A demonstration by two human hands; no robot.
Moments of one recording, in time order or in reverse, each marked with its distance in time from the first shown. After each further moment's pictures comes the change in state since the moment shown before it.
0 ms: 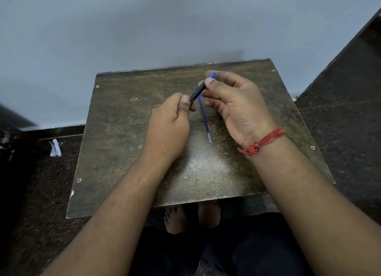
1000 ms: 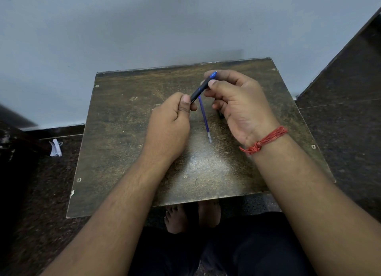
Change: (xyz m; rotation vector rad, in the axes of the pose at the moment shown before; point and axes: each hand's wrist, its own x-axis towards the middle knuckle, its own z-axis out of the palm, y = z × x) left_hand -0.001 0.003 -0.002 0.011 -0.020 -0.004; right_hand -0.001 -0.002 -0.002 -0.098 0.027 -0.021
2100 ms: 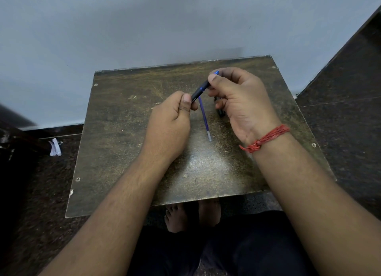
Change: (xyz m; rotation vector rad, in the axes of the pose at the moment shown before) left_hand 0.000 0.001 0.000 -0.006 -0.017 0.005; right_hand -0.001 -0.001 -0.001 -0.055 0.058 -0.038
